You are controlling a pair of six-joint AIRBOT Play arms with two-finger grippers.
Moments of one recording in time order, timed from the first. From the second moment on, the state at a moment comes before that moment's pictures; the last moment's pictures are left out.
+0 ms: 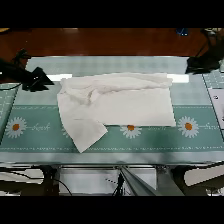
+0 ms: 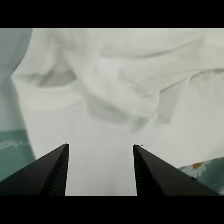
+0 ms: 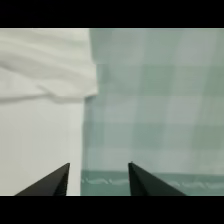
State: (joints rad) left arm 0.31 -1.58 1.45 0.99 -1.47 -1.42; right arm -0.21 -1.71 1.88 -1.48 1.54 1.42
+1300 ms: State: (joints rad) left arm 0.22 -1.45 0.77 0.89 -1.19 -1.29; right arm -0.56 -1.41 1.25 -1.21 1.53 1.31
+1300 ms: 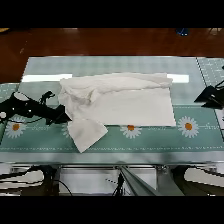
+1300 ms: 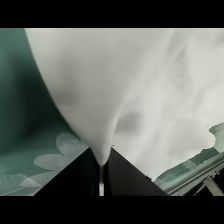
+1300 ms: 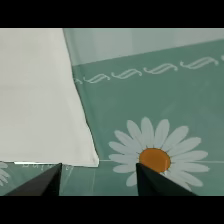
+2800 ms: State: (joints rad) left arm 0.24 -1.01 1.80 0.70 -1.28 -1.21; right arm -0.33 -0.90 1.51 -0.78 1.07 1.30
